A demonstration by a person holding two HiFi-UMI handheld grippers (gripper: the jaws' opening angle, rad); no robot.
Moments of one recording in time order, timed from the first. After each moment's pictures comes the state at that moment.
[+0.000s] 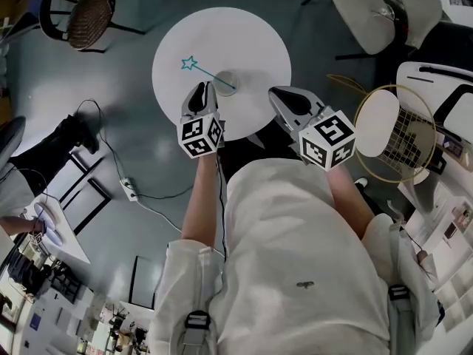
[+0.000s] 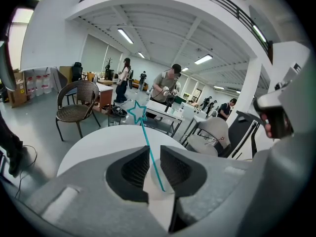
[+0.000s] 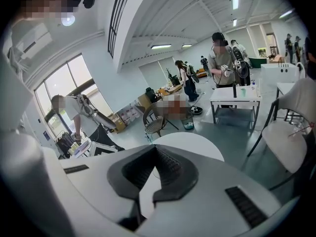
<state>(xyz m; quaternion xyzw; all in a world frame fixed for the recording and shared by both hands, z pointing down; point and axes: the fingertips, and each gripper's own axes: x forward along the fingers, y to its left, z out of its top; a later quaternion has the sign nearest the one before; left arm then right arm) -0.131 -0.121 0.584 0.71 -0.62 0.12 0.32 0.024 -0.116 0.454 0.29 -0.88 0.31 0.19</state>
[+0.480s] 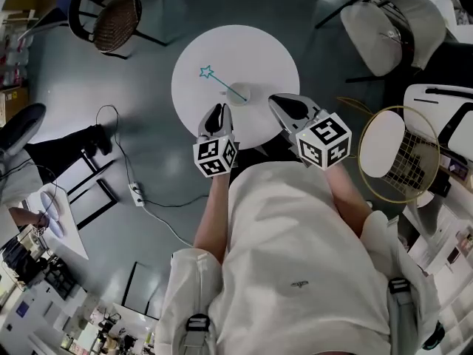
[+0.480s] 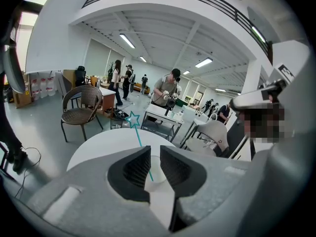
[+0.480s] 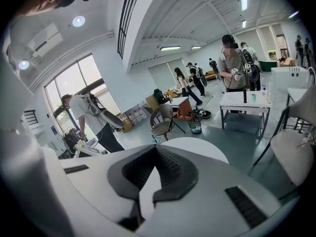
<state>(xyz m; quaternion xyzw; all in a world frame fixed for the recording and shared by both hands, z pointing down) -0.115 -0.081 0.540 0.70 -0.64 0.11 0.30 0.010 -0.113 0.433 0.25 -0.91 0.29 0.18</state>
